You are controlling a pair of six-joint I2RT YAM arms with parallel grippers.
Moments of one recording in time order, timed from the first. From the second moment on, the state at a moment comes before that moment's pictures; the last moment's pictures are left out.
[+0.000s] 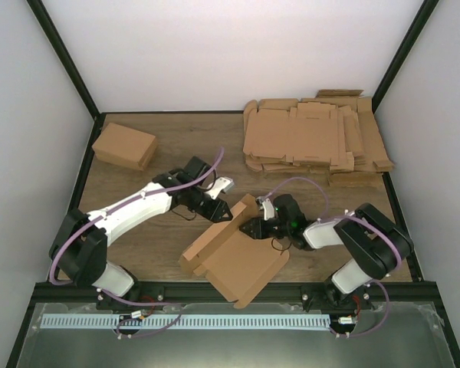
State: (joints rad) left arm -0.68 1.51 1.05 -0.64 0.55 -0.15; right arm 0.63 1.56 0.37 0.51 -0.56 0.57
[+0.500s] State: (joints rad) left arm -0.70 1.51 1.07 -0.65 0.51 -0.16; right arm 0.62 1.23 0.31 0.34 -0.34 0.43
